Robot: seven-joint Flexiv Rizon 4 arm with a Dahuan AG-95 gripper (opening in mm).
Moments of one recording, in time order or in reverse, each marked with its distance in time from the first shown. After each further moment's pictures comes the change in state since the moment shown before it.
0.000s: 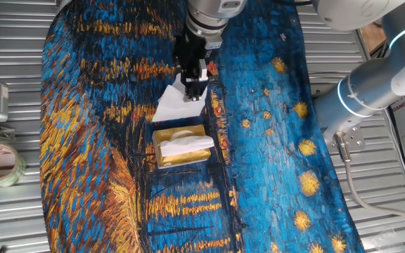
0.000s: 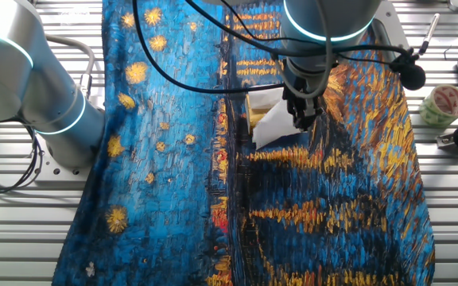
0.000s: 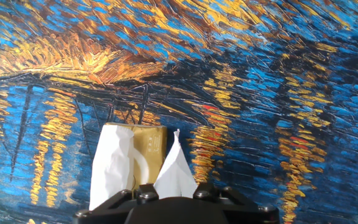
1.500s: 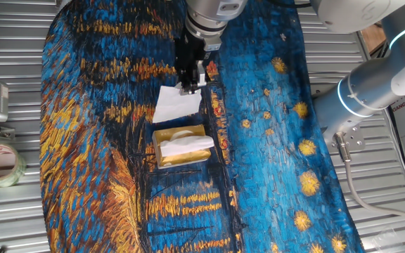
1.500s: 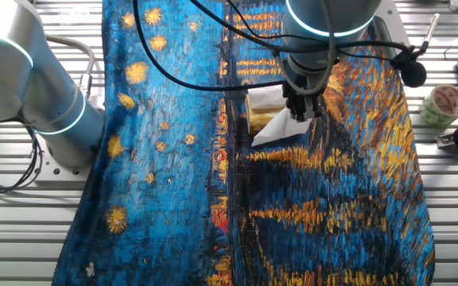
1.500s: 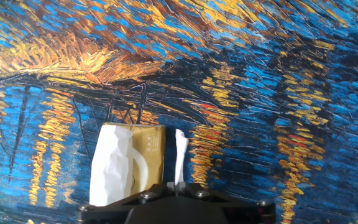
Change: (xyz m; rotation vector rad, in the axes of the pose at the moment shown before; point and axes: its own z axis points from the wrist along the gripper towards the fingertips) arm 0.000 0.000 0.000 0.022 0.011 0.015
